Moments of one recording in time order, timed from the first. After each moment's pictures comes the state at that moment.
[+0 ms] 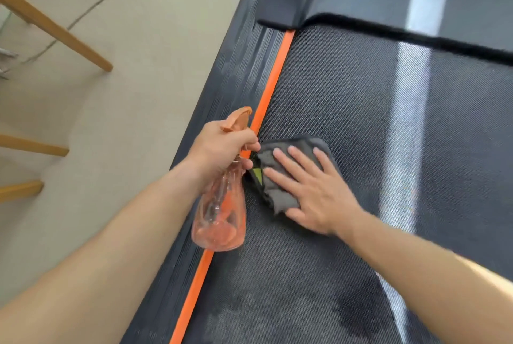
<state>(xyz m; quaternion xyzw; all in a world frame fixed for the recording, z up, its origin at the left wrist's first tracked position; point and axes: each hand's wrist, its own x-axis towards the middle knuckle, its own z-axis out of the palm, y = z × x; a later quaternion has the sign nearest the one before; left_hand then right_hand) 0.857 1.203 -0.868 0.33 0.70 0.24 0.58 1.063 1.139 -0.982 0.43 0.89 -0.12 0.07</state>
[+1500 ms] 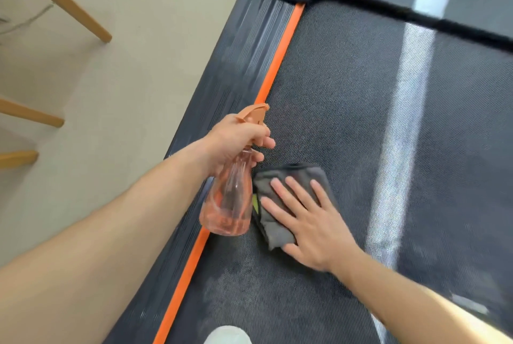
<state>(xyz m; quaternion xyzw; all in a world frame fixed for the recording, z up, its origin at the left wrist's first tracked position) 0.854 1.174 -0.887 0.32 0.66 0.18 0.66 1.058 1.033 -0.986 0.43 0.90 -0.09 0.04</state>
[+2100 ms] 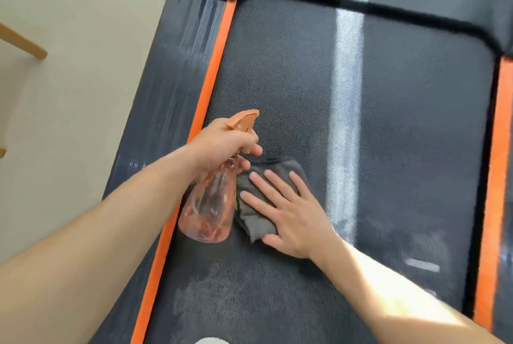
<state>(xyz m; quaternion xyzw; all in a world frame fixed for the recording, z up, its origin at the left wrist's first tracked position) 0.918 1.173 -0.889 0.40 0.61 0.10 0.68 1.094 1.027 -0.988 0.47 0.88 -0.12 0.04</state>
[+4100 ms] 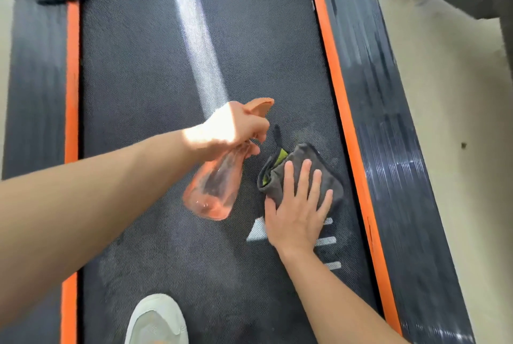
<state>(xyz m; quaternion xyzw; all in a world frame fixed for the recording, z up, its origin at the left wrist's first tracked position) 1.135 1.017 -0.862 0.59 0.53 -0.01 0.61 1.170 0.816 -0.983 0.90 0.41 -0.14 -0.01</state>
